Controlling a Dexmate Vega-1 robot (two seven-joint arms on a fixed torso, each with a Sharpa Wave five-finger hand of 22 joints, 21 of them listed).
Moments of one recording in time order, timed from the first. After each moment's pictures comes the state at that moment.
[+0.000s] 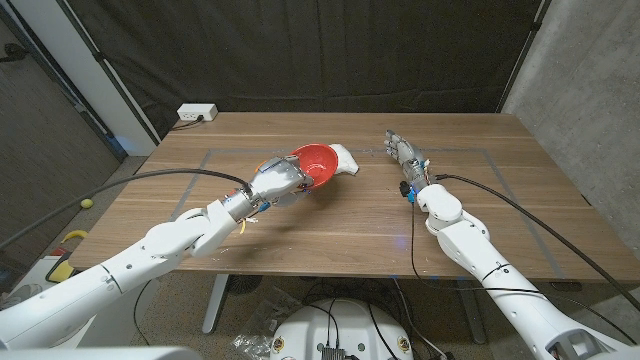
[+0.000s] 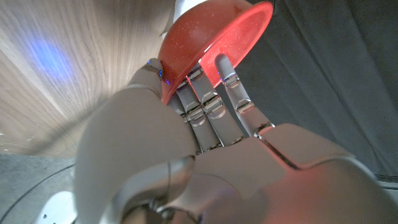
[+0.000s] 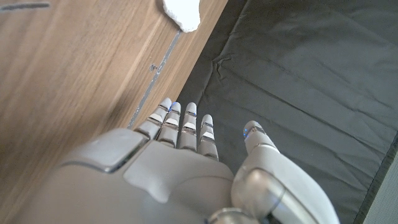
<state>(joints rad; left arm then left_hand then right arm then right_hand) 1.03 0.97 0.50 -1.87 1.10 -0.13 0.54 1.15 0.10 0.25 -0.07 0.38 0.99 -0.12 0.54 0.28 1.12 -0.20 0.46 0.53 1.17 -0.24 0.38 0.52 0.48 -0.05 0.99 0.19 -0.97 -0.40 -0.35 -1.63 0.24 0.00 -0.17 0.31 0.14 0.43 -0.09 0.18 0.19 0.02 0.20 0.18 0.27 0.09 0.23 0.18 0.18 0.07 0.19 0.18 0.12 0.03 0.30 0.20</state>
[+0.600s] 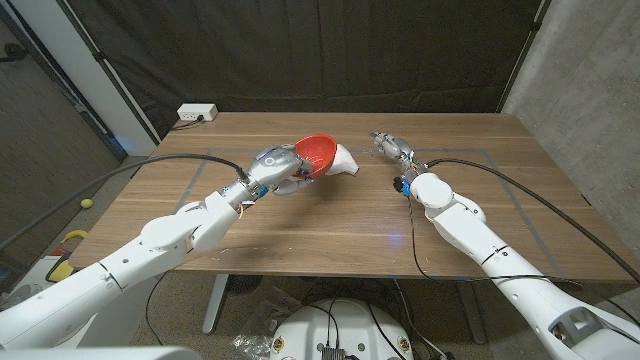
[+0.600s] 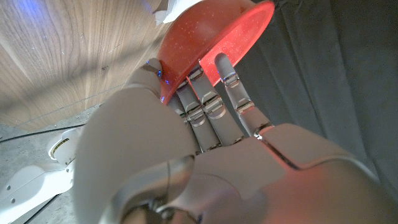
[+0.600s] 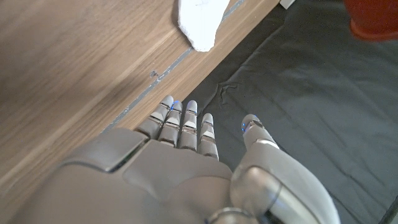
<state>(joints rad) 1.05 0.96 0.44 -1.94 0.90 -0.16 0.41 1.14 0.09 0.25 -0.06 0.43 0.99 -0.12 0.55 0.30 1.12 -0.20 0.48 0.57 1.17 -0.23 0.39 0.56 0.49 -0.05 1.00 0.19 -0.86 -0.47 -0.47 -1.69 0.06 -0.22 -0.14 0.36 0.15 0.45 -0.12 0.18 0.19 0.01 0.20 0.18 0.27 0.07 0.23 0.18 0.18 0.04 0.19 0.18 0.14 0.01 0.30 0.20</state>
